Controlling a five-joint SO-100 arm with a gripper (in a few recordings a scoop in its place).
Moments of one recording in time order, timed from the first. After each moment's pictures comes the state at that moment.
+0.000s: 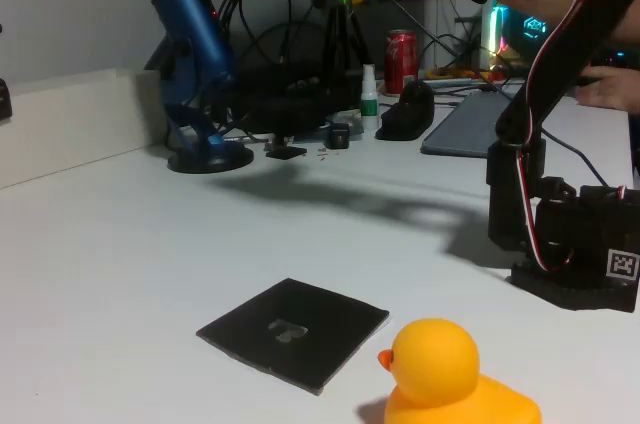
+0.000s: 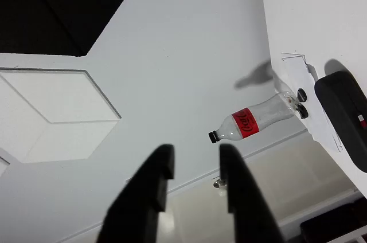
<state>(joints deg) 4.3 120.7 94.0 41.0 1.6</state>
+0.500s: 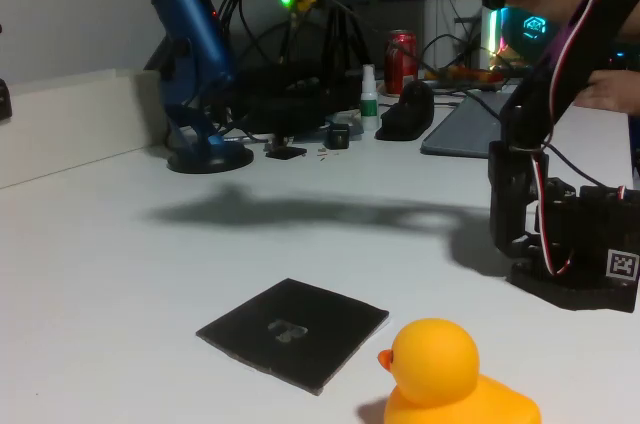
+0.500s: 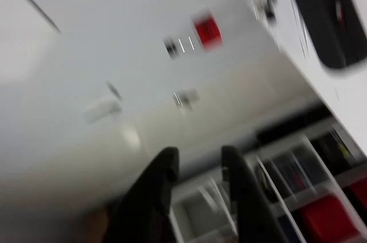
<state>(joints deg) -19.3 120.7 94.0 41.1 1.5</state>
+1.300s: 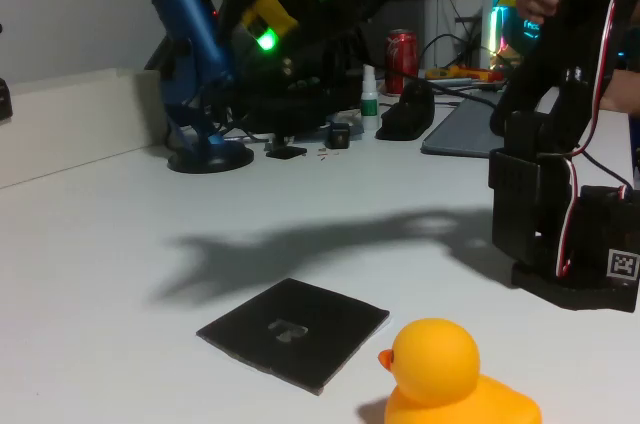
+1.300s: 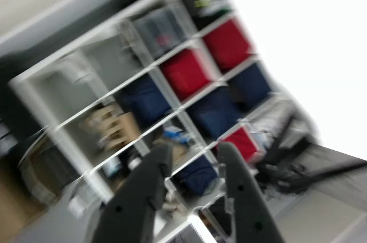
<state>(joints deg) -49.7 120.7 96.0 58.7 1.4</state>
